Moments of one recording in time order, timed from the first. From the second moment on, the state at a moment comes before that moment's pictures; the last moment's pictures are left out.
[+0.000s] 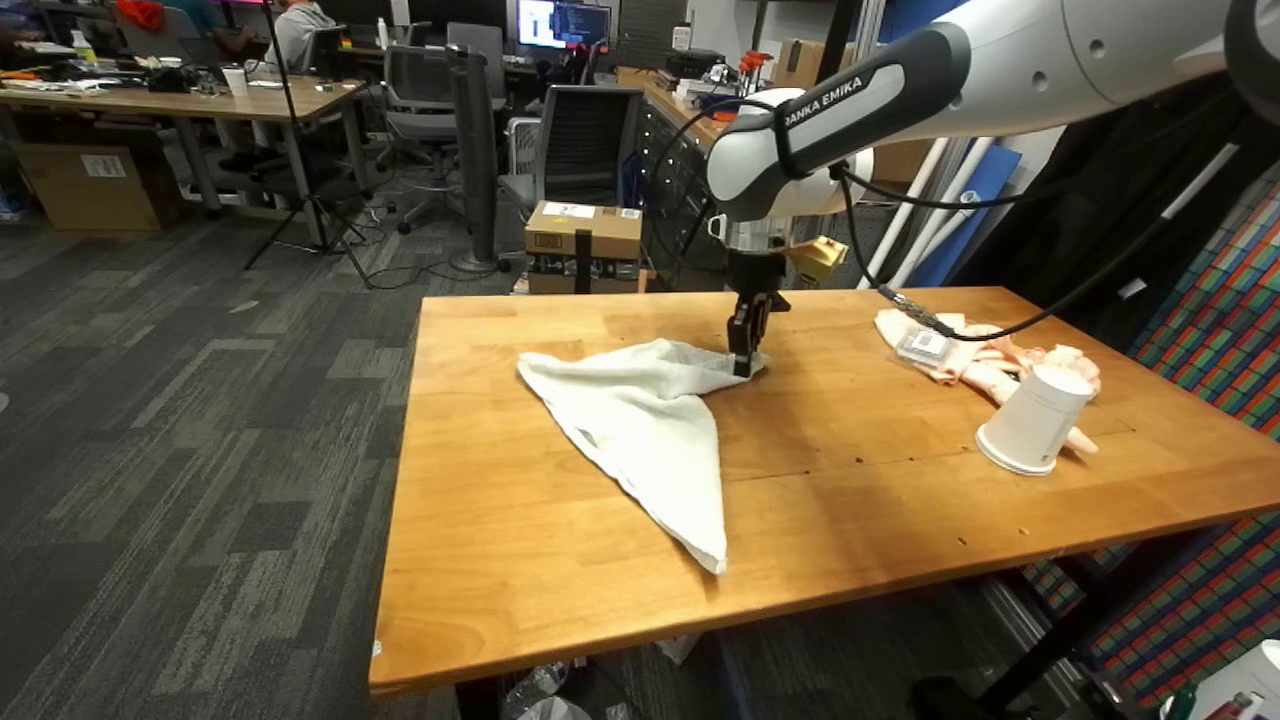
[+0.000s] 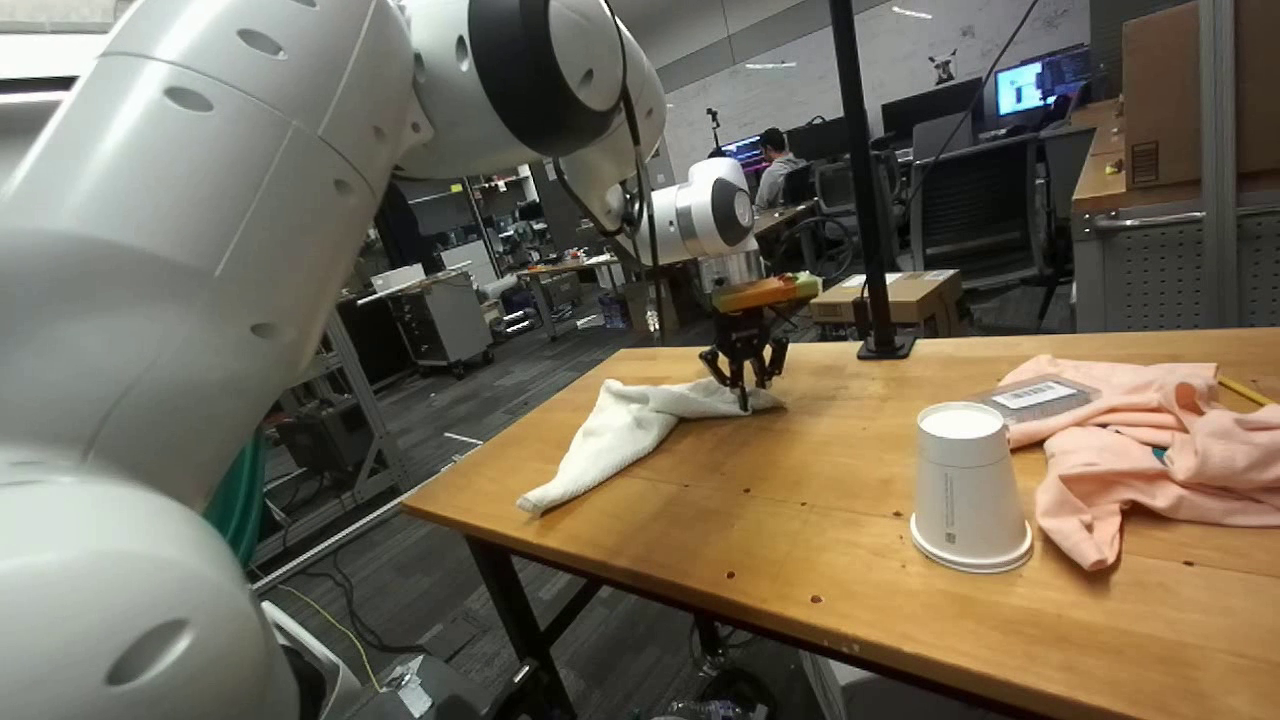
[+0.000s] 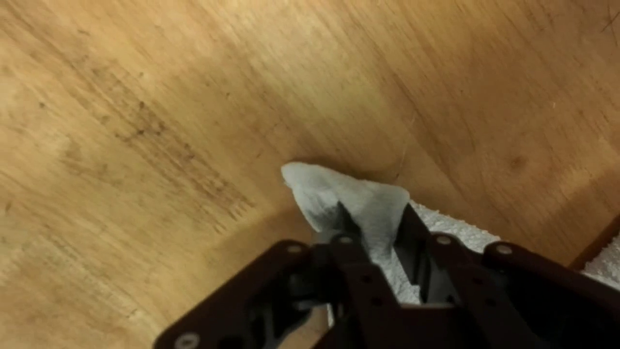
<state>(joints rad) 0.04 0.77 0.16 -1.41 -0.17 1.99 -0.66</state>
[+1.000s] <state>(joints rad) 0.21 0.40 0.16 -1.84 -0.38 2.15 -0.31</state>
